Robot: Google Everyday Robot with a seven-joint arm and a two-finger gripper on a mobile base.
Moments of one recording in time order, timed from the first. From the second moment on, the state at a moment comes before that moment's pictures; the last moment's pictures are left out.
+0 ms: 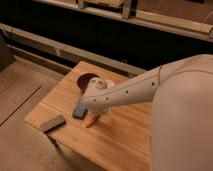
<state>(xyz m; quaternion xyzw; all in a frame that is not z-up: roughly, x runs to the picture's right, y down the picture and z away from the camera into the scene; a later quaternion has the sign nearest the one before) -0.029 0.139 0.784 -0.15 0.18 0.70 0.67</state>
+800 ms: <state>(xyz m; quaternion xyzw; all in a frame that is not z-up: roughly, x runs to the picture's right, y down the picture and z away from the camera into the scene) -0.037 0.141 0.798 -0.16 0.17 0.70 0.68</state>
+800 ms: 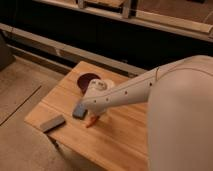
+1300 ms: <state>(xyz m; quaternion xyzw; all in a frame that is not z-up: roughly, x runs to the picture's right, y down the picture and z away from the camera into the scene) -0.038 0.141 0.800 -0.16 0.16 0.70 0.68</state>
